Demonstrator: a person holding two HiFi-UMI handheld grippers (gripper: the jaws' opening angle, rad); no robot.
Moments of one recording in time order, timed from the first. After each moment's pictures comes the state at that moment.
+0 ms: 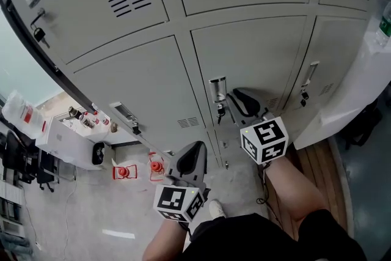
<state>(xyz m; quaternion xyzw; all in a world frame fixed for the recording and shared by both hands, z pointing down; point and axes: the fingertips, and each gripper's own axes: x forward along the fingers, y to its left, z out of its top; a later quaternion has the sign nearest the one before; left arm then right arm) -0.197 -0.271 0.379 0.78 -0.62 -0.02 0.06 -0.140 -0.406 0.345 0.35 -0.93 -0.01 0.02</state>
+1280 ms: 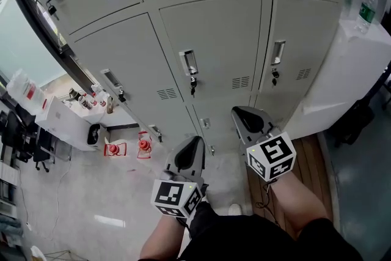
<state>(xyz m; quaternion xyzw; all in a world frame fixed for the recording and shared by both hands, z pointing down) -0.081 -0.196 0.380 0.77 -0.64 -0.03 0.06 -0.012 -0.284 0.362 0.29 -0.95 -0.01 0.05</state>
